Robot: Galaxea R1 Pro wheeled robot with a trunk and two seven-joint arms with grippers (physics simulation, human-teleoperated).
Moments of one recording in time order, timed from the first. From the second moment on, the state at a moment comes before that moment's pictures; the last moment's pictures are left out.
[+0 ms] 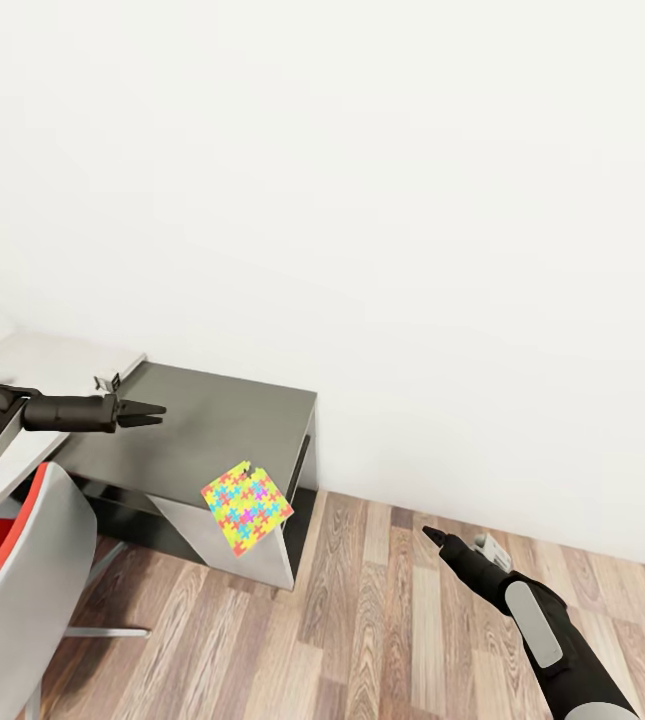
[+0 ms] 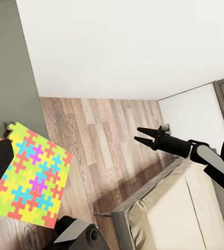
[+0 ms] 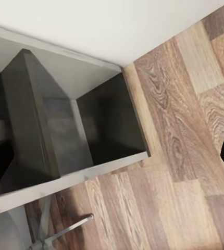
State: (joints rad) left arm -1.24 0.52 -0.19 -0.39 0.07 0.74 -1.57; right arm -0.44 -0.07 -0.20 -0.86 -0.70 0.48 0.18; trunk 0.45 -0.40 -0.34
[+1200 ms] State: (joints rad) left arm -1.24 0.52 -0.19 -0.39 0.09 0.75 -1.57; right arm -0.42 -0.07 -0.20 -0.86 -0.70 0.44 0.23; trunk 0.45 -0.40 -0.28
